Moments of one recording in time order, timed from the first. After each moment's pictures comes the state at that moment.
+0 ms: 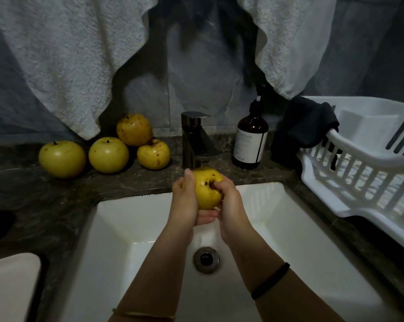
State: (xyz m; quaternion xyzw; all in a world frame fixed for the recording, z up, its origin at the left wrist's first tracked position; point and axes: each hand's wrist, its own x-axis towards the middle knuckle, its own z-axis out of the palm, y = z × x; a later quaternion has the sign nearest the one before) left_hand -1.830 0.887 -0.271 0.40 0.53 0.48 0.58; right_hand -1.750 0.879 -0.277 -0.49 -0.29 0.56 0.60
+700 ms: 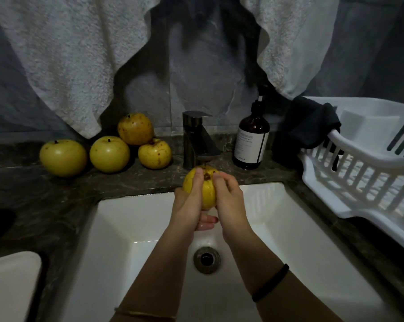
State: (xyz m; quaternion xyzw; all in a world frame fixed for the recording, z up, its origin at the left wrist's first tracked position) left_hand -1.832 0.886 -0.275 0.40 0.56 0.44 0.58; right_hand -1.752 0.879 -0.281 -0.59 -0.40 0.41 0.57
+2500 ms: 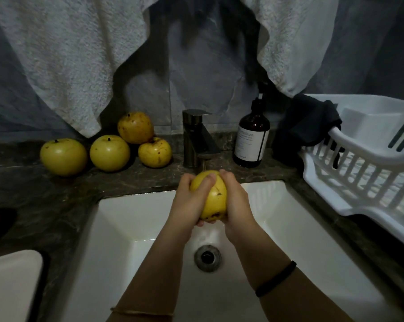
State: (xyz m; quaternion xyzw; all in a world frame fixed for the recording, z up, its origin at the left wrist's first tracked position) left_hand -1.834 0.879 -0.268 0.51 0.53 0.45 0.50; right_hand -1.745 0.879 -0.276 -0.54 -0.28 0.54 0.58
